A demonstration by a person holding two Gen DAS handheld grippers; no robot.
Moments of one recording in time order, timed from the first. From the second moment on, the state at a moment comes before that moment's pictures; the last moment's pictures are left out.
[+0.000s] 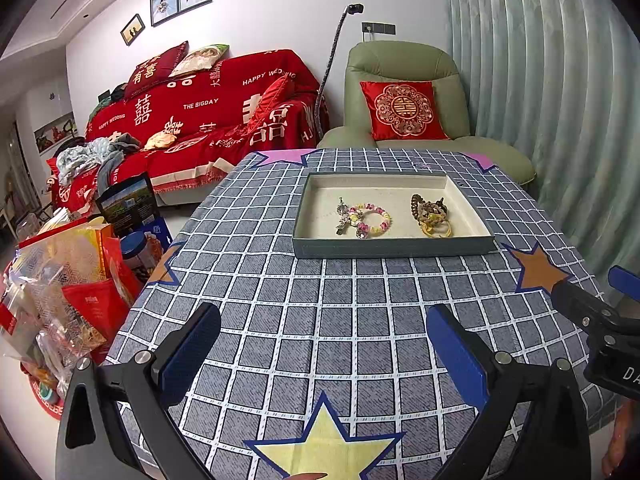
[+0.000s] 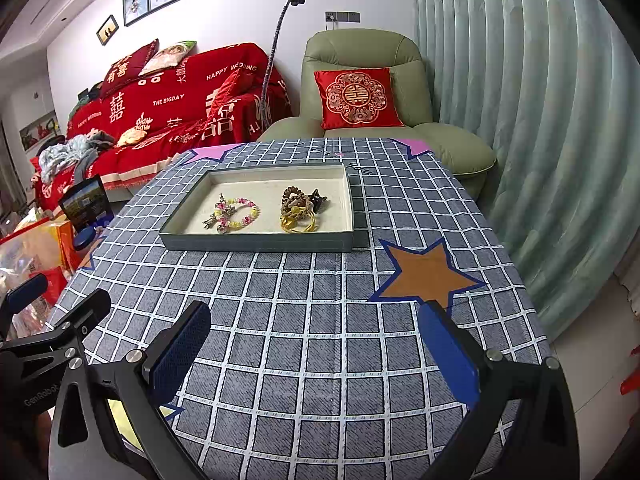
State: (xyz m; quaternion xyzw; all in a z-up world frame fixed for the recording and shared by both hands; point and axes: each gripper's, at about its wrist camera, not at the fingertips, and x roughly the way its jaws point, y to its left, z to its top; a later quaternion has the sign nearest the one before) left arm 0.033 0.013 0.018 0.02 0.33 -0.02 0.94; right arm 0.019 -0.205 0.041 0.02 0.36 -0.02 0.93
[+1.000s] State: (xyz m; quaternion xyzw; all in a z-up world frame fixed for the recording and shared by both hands) left arm 0.033 0.015 0.017 0.02 0.33 -0.02 0.94; right arm 0.018 -0.204 0.041 0.02 0.36 -0.02 0.93
